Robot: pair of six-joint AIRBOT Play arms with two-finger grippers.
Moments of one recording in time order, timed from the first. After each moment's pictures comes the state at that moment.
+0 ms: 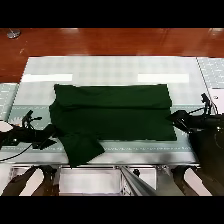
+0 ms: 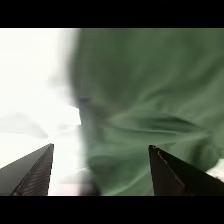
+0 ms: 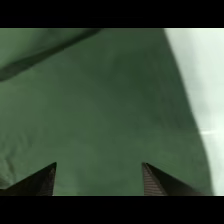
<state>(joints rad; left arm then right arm) 0.37 -0.89 0.35 1.01 -1.20 -1.47 -0.45 -0.95 0.52 -0.85 1.18 1.28</state>
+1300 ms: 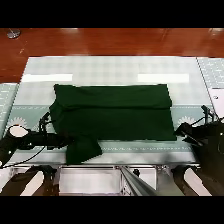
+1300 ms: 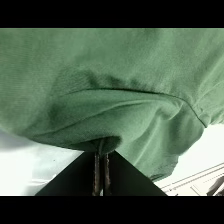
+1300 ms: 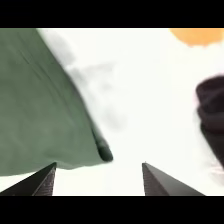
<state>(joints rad) 0.16 -0.88 0.24 0.82 -1.09 -1.36 -0.45 -0.94 0.50 -1.26 1.27 1.51</state>
